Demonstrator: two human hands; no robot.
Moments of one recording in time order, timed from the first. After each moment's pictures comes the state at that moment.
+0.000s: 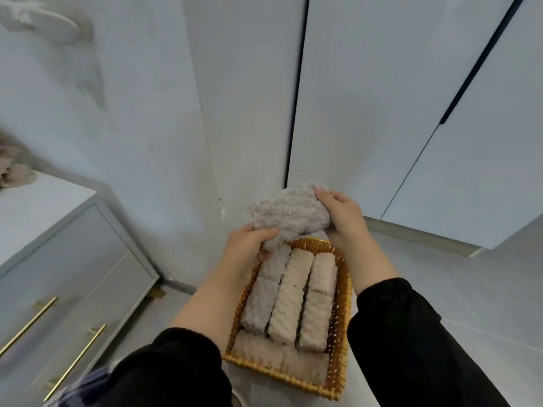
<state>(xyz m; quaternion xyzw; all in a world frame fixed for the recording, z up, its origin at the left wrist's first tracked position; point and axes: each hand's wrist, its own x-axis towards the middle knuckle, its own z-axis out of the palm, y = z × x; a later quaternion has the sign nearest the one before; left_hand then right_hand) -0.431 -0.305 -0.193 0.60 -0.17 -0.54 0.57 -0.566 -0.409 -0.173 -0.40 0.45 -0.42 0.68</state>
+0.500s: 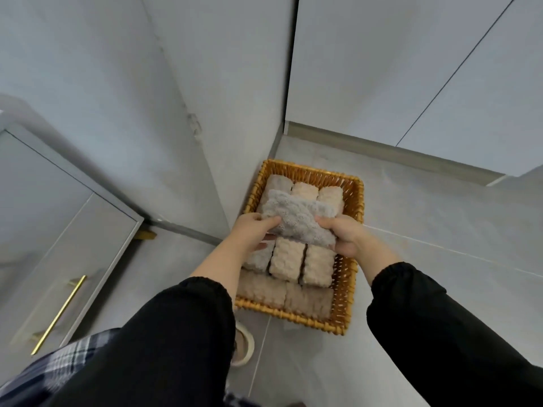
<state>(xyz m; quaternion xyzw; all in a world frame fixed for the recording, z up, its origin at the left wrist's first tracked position) -0.426 -0.319 -0.339 0.70 -0.17 -0.59 0.35 -0.606 -0.408 -0.366 -0.30 0.56 -0.14 0.76</state>
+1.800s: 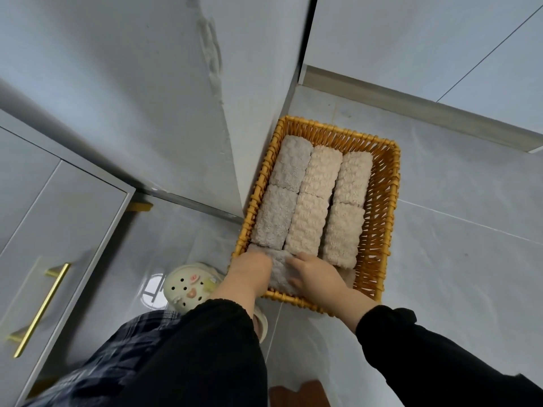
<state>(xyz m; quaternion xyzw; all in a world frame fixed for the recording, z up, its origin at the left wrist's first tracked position) -0.414 -0.256 -0.467 0.66 -0.62 -0.36 -0.21 -0.576 -0.295 -0.484 -0.87 0.37 0.17 0.27</state>
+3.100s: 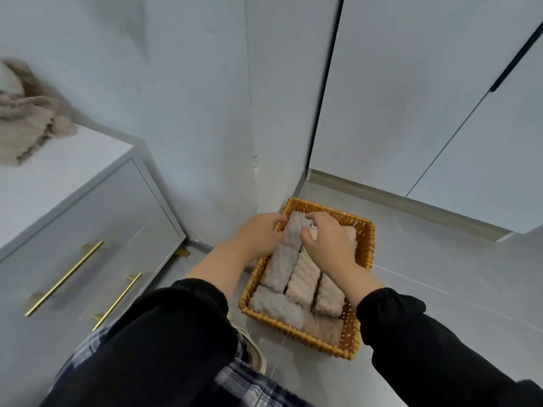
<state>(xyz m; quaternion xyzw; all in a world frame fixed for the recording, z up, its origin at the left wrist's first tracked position) -0.404 -0.265 -0.220 0.75 -0.54 -0.33 0.18 -0.550 -0.332 -0.266 -0.84 0.45 -0.20 0.21</state>
